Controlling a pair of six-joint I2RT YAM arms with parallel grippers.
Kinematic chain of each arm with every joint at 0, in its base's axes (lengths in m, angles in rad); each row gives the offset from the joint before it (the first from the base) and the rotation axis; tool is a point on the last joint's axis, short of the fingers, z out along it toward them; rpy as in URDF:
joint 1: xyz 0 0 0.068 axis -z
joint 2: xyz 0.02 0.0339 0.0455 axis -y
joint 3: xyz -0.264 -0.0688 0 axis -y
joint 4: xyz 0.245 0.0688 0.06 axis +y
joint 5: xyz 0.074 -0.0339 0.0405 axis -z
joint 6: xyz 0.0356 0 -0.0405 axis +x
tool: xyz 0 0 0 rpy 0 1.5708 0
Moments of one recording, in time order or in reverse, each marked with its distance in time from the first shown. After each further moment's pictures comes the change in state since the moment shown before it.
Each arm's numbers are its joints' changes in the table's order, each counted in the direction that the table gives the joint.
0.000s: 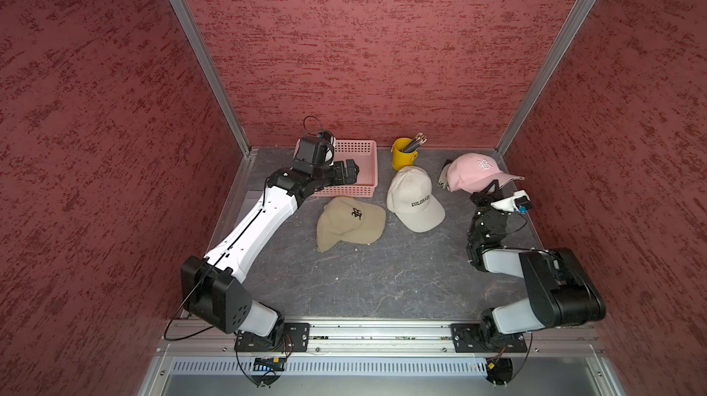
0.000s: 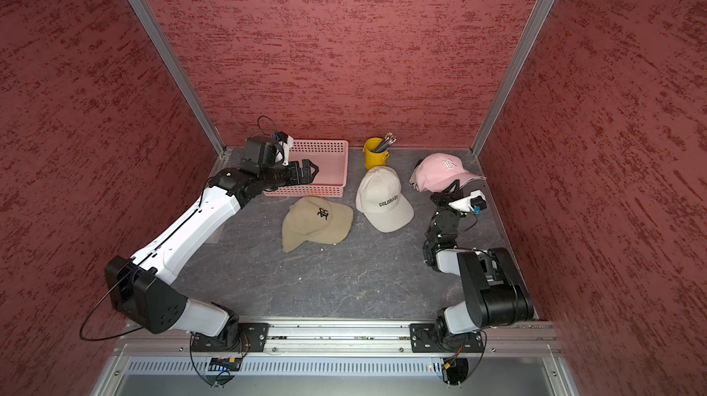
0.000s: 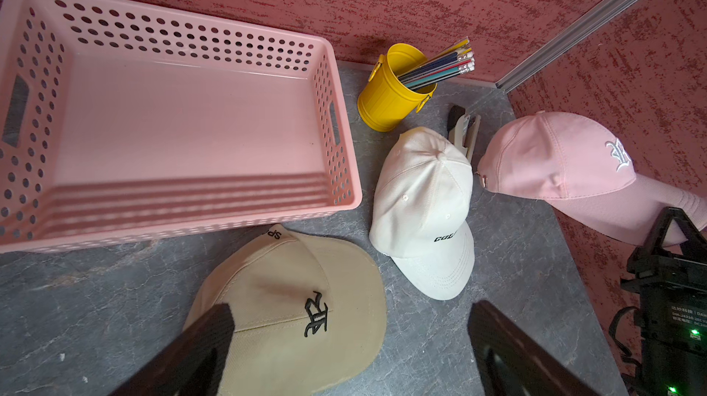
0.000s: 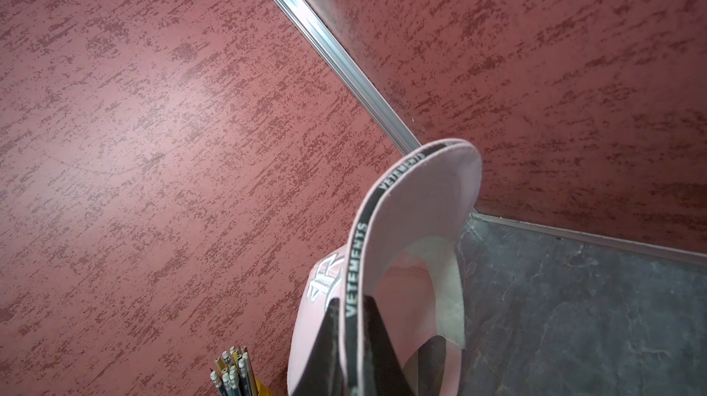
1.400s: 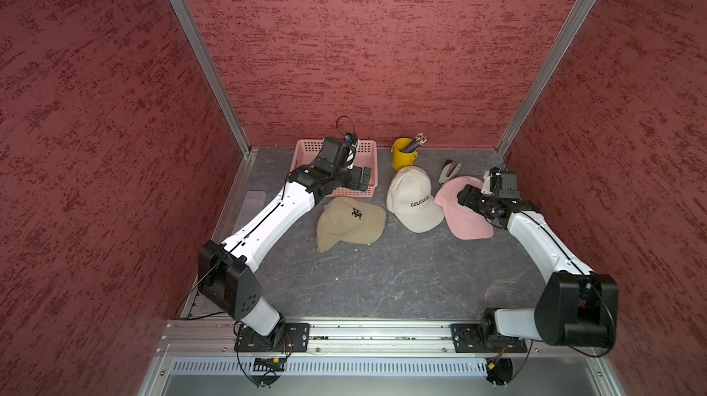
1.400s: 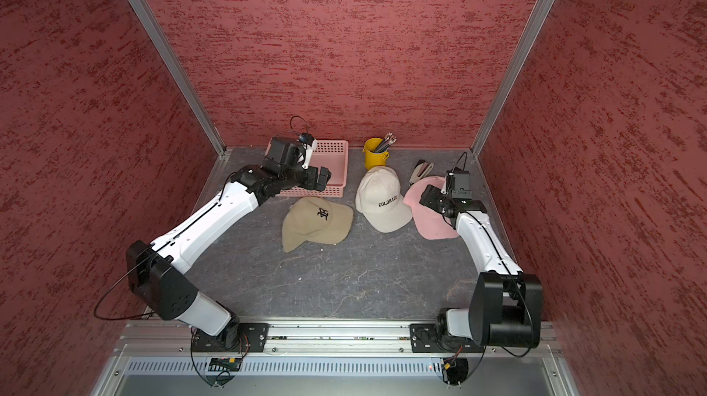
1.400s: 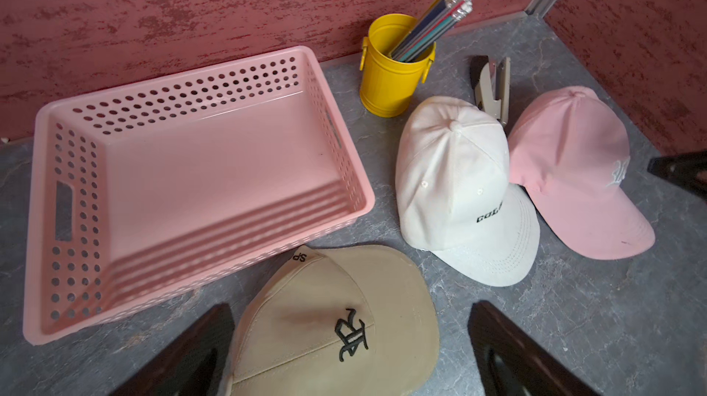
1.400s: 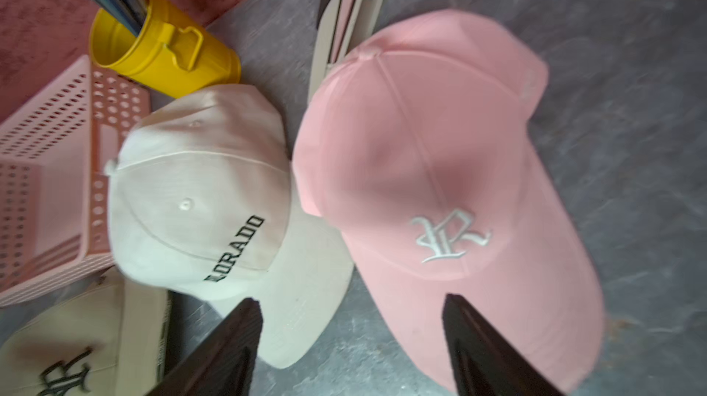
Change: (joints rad) left arm 0.067 -0.087 0.067 0.001 -0.143 0.249; right arm 0.161 0.143 0.594 1.800 -0.771 -0.253
